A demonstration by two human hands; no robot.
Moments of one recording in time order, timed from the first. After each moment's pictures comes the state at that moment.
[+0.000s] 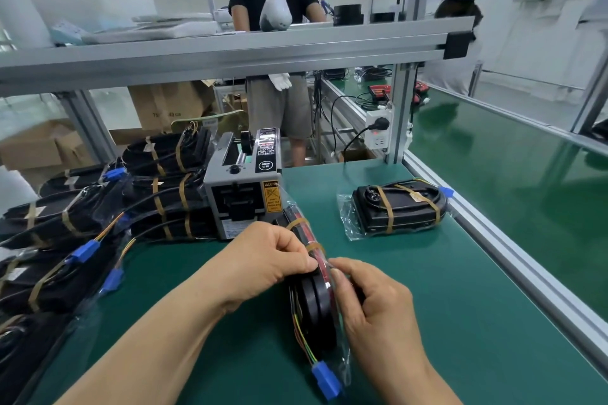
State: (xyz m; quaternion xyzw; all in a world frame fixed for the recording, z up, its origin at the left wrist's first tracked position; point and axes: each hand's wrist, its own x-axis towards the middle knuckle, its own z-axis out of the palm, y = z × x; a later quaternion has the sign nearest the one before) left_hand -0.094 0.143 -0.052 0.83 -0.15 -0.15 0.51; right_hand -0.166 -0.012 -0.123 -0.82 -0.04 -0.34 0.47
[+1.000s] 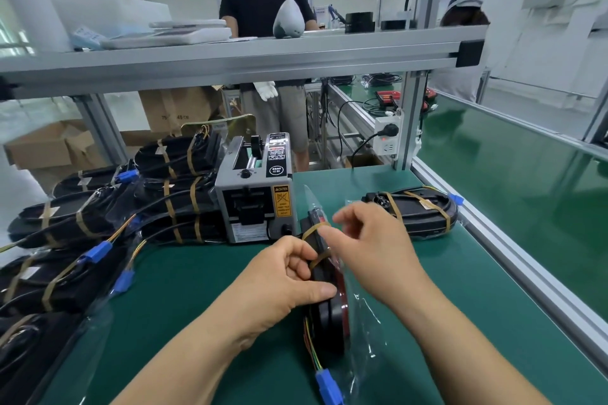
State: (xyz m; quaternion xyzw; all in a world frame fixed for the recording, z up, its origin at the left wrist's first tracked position) left_hand -0.111 0.145 -0.071 0.79 -0.10 -0.13 0.59; right_hand -0.109 -0.021 -0.064 -0.88 0.02 -0.17 0.44
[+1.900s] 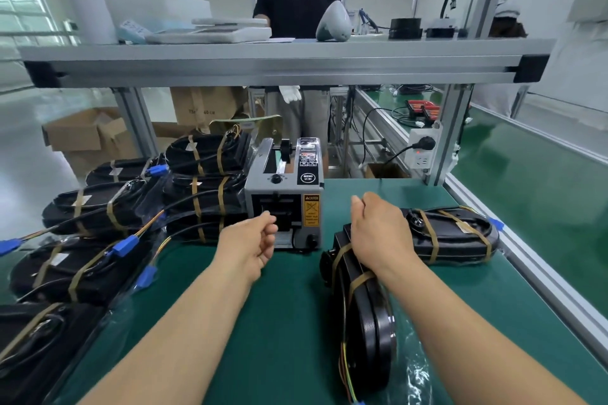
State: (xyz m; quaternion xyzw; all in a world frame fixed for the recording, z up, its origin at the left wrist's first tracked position) left_hand -0.009 0.188 -0.084 0.59 0.23 -0.02 0.77; right_hand -0.025 0.002 -0.069 -0.94 0.06 -0.16 0.29
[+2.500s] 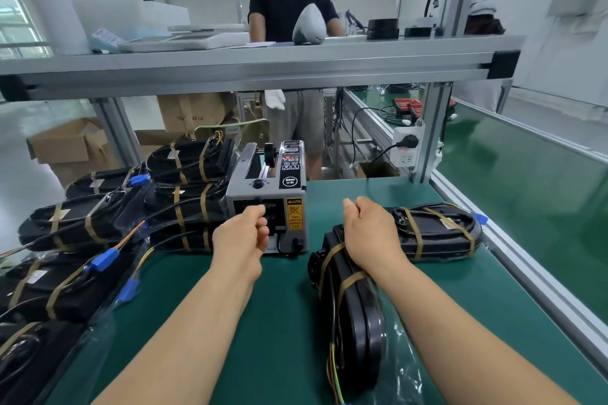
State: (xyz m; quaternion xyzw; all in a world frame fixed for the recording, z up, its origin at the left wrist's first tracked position) left_hand -0.002 0.160 -0.076 0.54 0.21 0.06 0.81; right_hand -0.022 -0.014 -0.076 -0.90 0.07 -0.14 0.41
